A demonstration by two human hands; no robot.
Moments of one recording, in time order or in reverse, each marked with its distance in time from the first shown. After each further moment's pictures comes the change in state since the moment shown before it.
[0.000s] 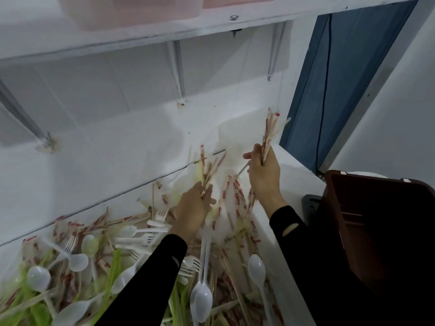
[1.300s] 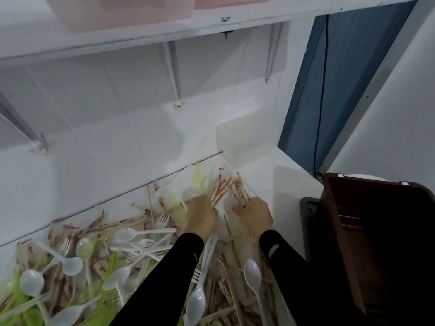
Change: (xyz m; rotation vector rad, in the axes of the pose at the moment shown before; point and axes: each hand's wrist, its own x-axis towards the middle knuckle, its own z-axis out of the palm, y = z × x) left_hand 0.011 0.000 0.034 0.397 -0.063 -0.029; right_hand -0.024 0.080 -0.008 -0.724 -0.297 0.329
